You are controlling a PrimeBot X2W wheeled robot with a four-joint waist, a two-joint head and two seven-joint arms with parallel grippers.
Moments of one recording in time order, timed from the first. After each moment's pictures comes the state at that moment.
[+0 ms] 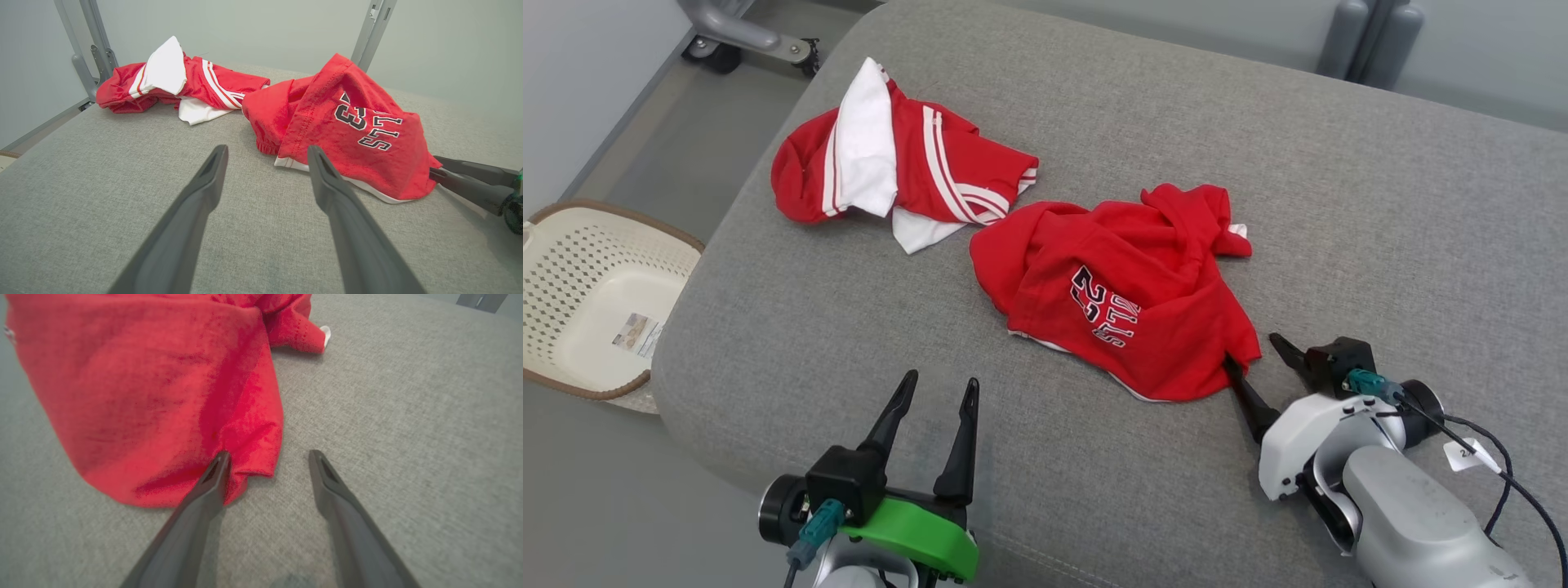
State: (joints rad) left arm -0.10 0.05 -0.34 0.26 -0.28 -0.06 -0.26; right arm -0.49 -0.20 0.51 0.84 0.39 0.13 -0.27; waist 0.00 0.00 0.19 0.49
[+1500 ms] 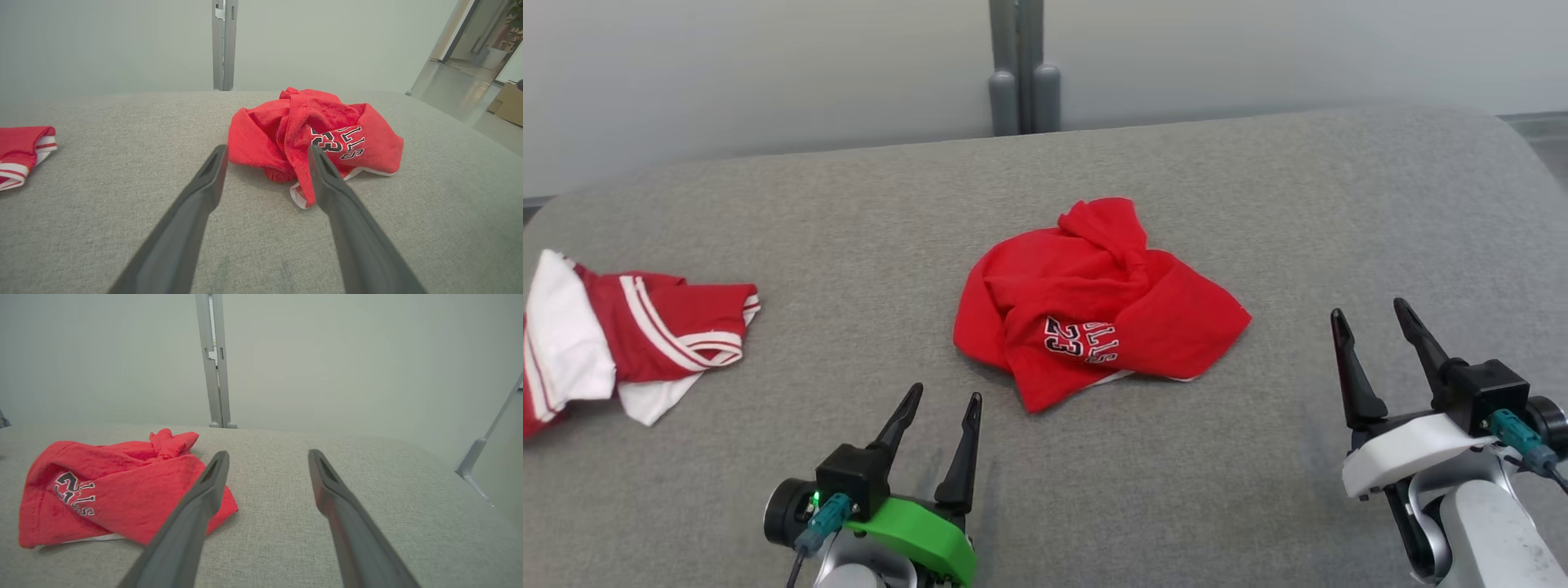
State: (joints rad) left arm -0.12 0.05 -0.34 0.34 -0.28 -0.10 -0.26; right arm -0.19 -0.17 0.01 0.29 0.14 0.13 -0.26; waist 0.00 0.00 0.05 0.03
